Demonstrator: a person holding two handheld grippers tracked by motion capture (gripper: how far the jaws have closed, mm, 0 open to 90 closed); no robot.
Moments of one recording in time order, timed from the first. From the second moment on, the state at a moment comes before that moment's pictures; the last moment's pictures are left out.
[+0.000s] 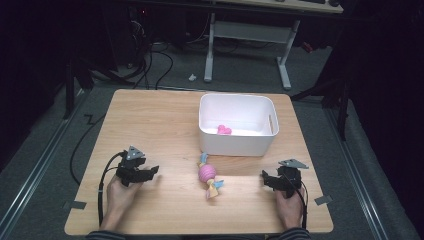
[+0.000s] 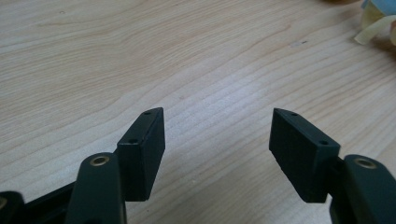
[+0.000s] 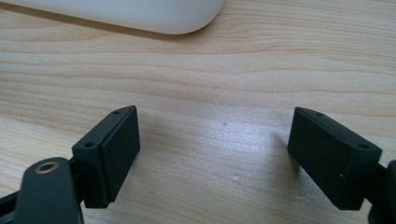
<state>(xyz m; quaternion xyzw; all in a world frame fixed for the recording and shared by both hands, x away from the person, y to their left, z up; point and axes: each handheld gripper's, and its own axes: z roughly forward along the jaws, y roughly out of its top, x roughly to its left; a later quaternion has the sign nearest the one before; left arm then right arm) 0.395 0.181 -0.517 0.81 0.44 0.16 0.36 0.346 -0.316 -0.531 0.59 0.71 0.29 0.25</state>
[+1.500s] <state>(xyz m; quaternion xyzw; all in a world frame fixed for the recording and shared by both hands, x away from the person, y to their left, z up) 0.401 0.161 -0.537 0.81 0.43 0.18 0.36 0.328 -0.289 -0.511 0.52 0.76 0.31 0.24</state>
